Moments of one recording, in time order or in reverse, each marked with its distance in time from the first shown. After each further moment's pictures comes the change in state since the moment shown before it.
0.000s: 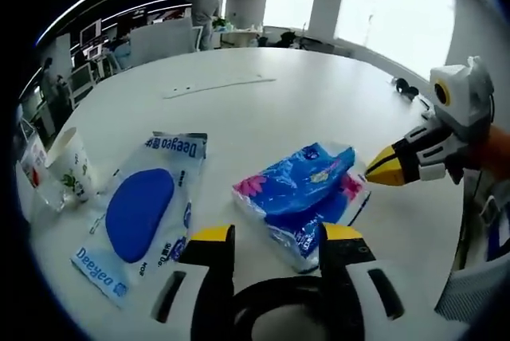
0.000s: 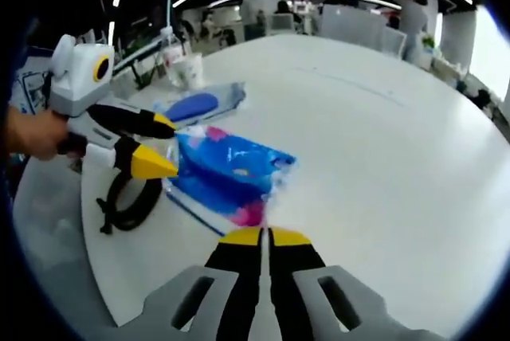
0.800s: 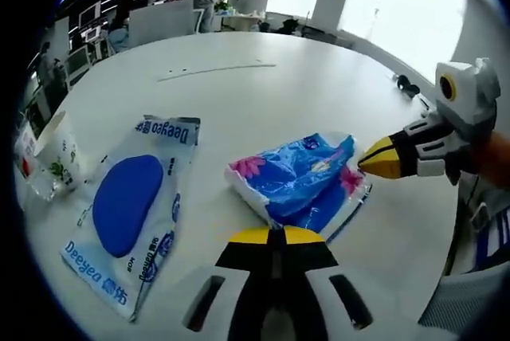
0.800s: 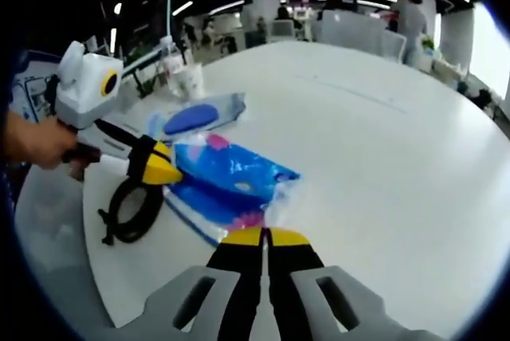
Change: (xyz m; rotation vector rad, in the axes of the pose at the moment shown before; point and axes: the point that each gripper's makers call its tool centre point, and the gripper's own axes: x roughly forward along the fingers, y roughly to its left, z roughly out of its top) left arm 0.006 -0.004 0.001 -0.026 0.058 -0.030; right arm 0.003 -0.002 0.014 -0.003 -0.045 0.012
